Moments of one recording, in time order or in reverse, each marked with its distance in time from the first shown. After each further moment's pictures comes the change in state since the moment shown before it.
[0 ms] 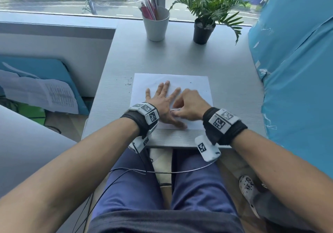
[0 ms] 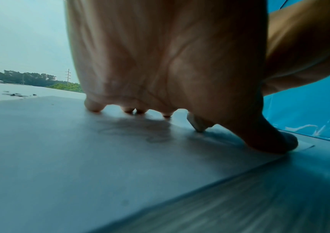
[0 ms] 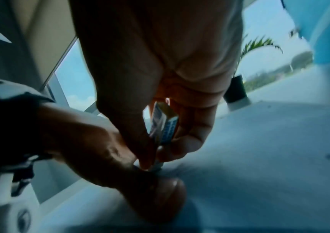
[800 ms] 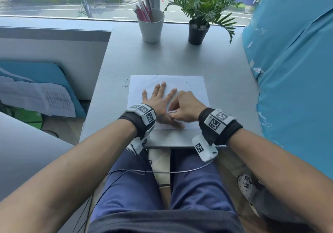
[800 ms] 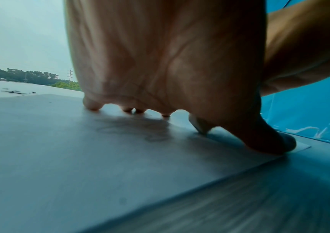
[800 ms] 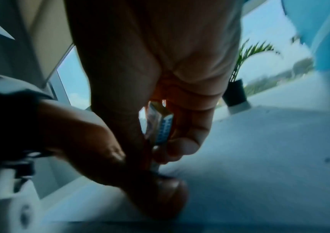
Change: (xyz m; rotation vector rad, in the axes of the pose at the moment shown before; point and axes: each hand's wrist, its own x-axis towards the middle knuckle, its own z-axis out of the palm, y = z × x) left_hand 0.001 0.002 0.001 0.021 -0.001 -0.022; right_hand -0.006 -0.006 0.000 -0.031 -0.003 -0.047
